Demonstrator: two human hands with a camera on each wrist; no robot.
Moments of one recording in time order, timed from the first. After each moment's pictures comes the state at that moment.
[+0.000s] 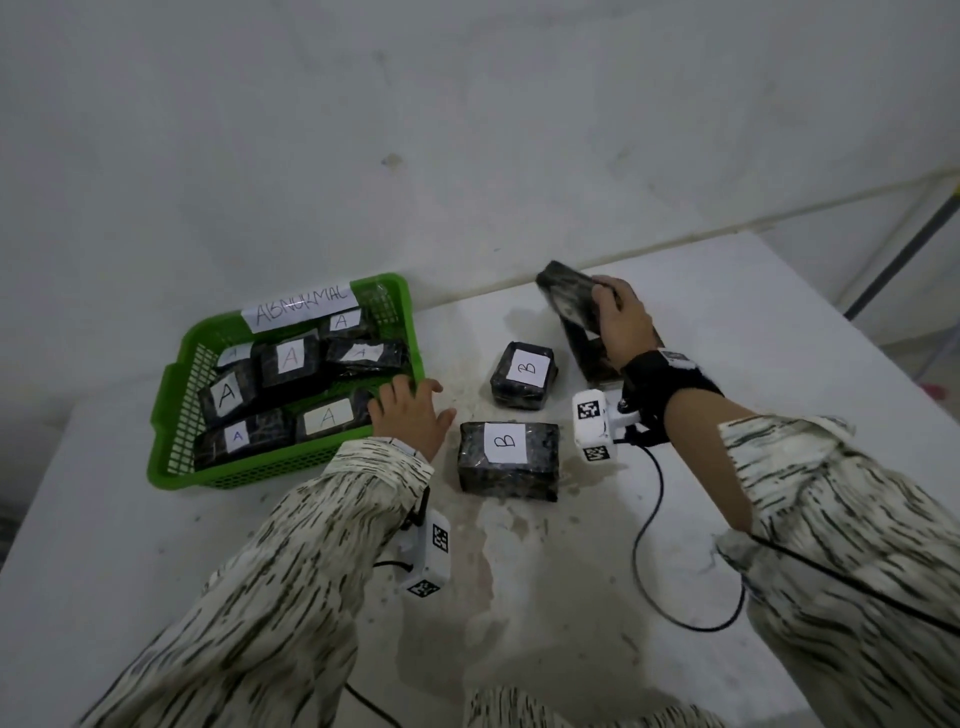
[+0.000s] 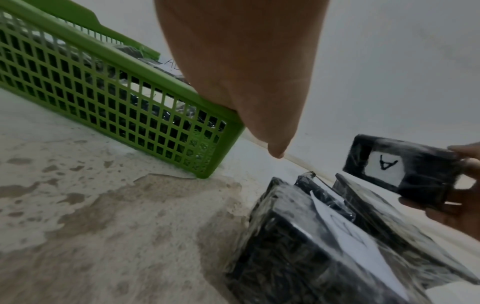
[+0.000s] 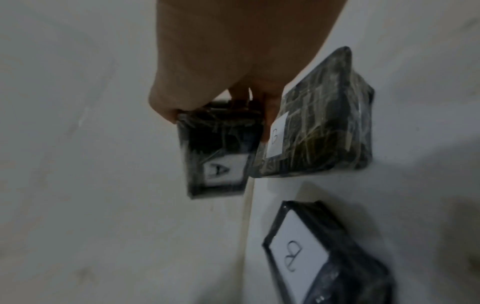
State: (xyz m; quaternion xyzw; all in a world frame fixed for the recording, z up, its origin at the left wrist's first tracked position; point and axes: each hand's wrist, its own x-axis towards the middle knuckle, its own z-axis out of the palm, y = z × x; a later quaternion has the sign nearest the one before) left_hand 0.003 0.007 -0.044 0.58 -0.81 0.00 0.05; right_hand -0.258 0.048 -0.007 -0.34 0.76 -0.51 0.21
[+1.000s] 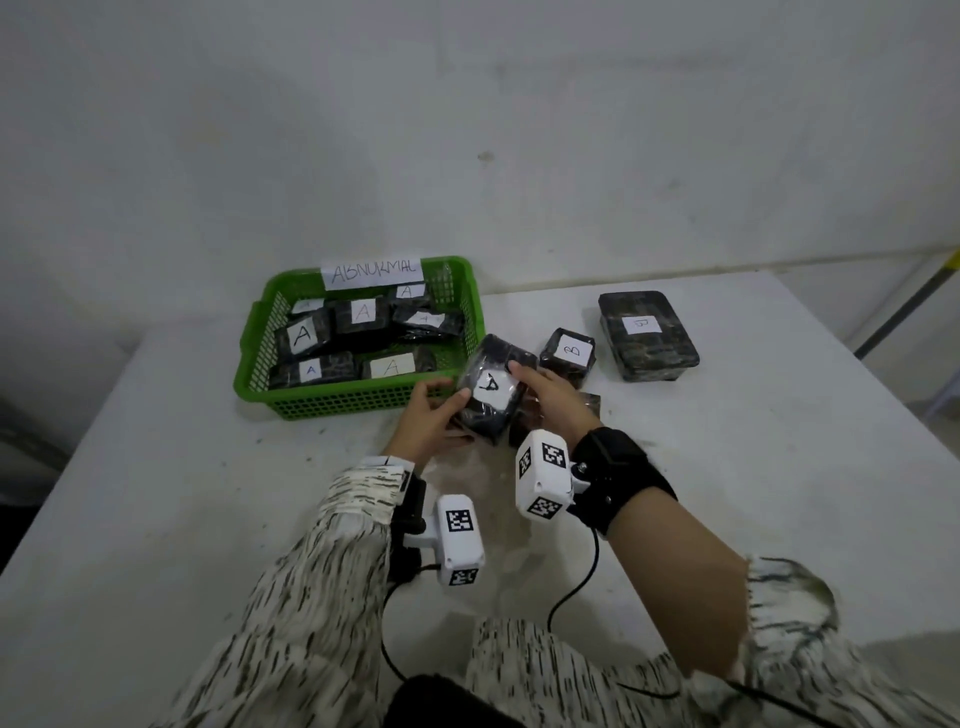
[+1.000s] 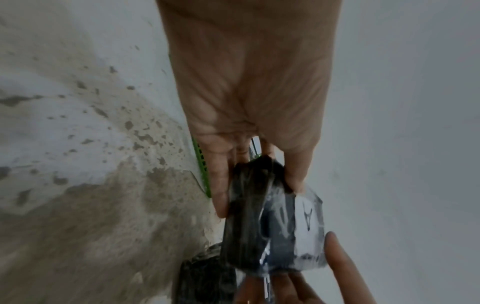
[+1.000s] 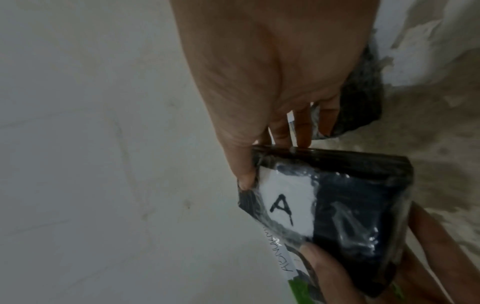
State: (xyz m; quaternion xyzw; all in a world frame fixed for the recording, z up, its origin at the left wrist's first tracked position) left_hand 0.090 0.070 -0.005 0.49 -0.47 -0.66 0.33; right_hand -0.067 0.112 0.003 -0.20 0.54 -0.57 0.59
